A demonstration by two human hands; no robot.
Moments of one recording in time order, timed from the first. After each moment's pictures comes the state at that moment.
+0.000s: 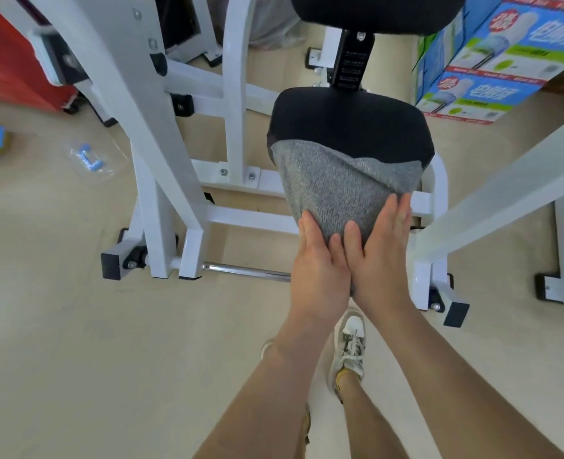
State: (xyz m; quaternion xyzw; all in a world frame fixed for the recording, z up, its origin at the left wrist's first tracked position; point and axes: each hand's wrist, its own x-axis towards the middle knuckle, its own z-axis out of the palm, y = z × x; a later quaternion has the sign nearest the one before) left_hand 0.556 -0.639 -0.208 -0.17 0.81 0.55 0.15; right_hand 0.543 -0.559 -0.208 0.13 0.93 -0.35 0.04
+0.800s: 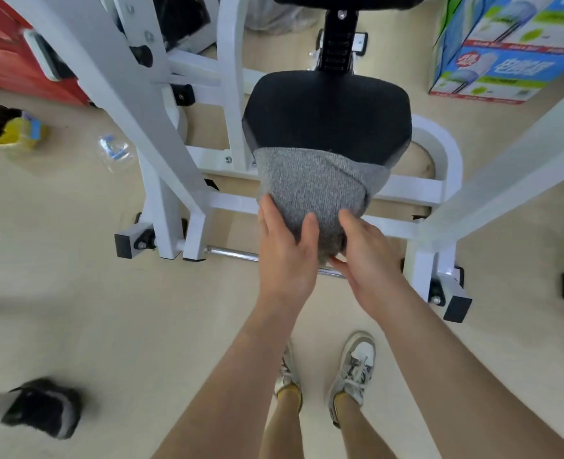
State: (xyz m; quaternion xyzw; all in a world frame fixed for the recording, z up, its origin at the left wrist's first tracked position) left_hand 0.559 -0.600 -0.206 -0.25 0.83 0.50 0.05; right_hand 0.541 -0.506 -0.195 0.33 0.61 -0.68 0.24
